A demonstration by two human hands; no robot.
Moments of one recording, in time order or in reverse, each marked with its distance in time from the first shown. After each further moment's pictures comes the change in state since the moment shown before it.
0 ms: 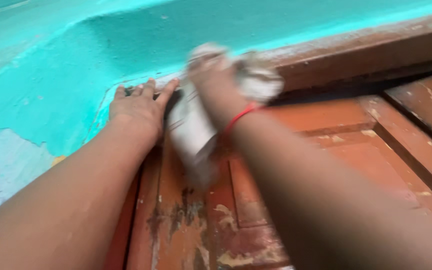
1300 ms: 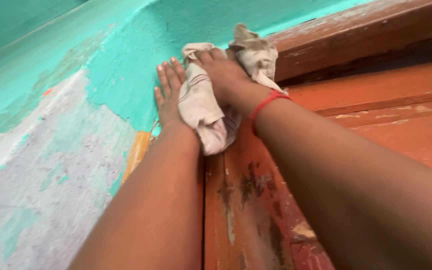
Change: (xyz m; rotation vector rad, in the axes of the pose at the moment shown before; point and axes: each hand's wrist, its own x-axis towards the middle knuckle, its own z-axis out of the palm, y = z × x) left_hand 0.074 -0.046 0.126 -0.059 0.785 -0.279; right_hand 0.005 -0.092 -0.040 0.513 0.002 -0.134
